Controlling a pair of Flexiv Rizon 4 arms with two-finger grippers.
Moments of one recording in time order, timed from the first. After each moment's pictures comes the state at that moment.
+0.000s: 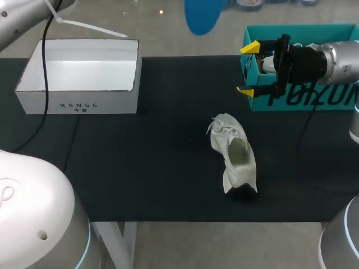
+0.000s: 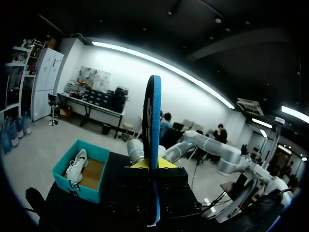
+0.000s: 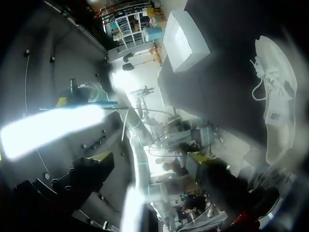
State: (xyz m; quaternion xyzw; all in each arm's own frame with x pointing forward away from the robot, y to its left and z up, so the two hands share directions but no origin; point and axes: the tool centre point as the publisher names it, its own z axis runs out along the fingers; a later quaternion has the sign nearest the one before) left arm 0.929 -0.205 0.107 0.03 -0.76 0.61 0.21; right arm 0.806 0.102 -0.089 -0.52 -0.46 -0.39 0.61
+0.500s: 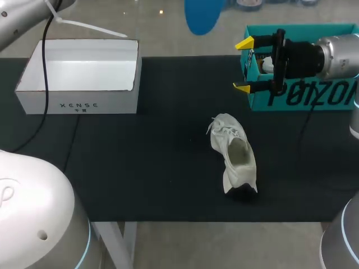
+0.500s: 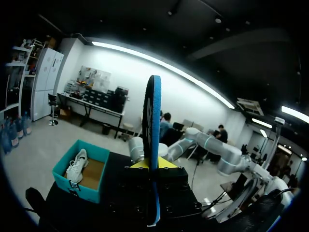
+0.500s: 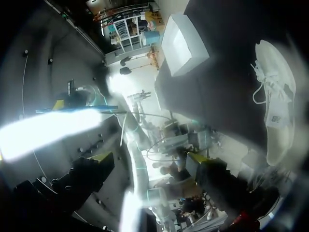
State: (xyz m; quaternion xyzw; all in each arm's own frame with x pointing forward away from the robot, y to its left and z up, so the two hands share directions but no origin) left arm 0.929 -0.205 0.107 0.03 -0.76 0.61 0.21; right arm 0.813 0.110 -0.085 -0.54 -0.46 -0.39 0.59
